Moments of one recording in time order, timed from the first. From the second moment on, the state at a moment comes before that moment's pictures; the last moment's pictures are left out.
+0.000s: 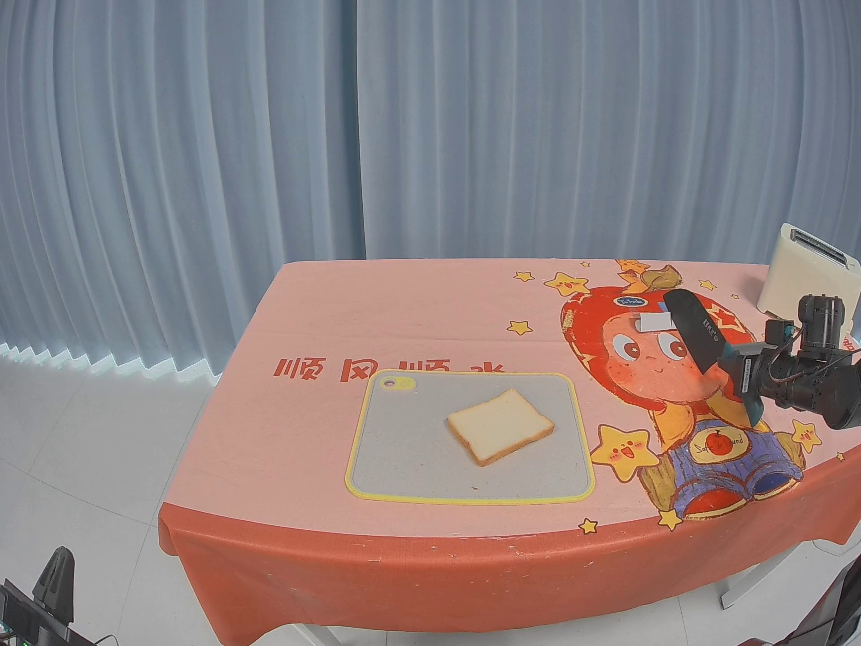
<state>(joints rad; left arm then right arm) 0.00 0.02 -0.02 0.00 0.01 -0.01 -0.15 1.88 -0.69 -0.65 0.21 -0.06</state>
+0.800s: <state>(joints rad) 0.00 0.02 -0.02 0.00 0.01 -0.01 0.00 1.61 -0.61 -0.63 0.20 -0.05</state>
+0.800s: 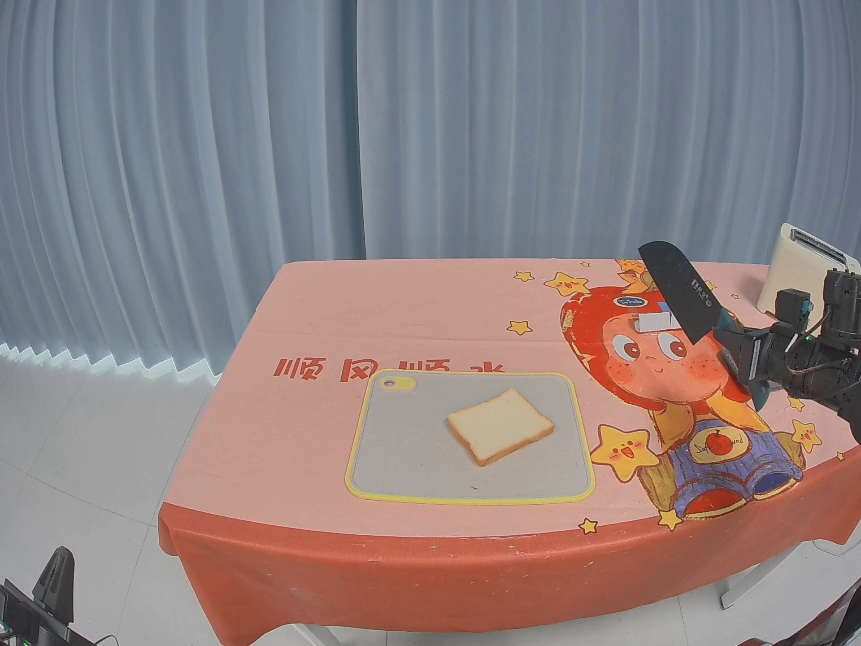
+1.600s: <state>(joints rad) 0.00 0.02 -0.02 0.00 0.01 -0.01 0.12 1.51 -0.49 -0.65 0.20 -0.05</state>
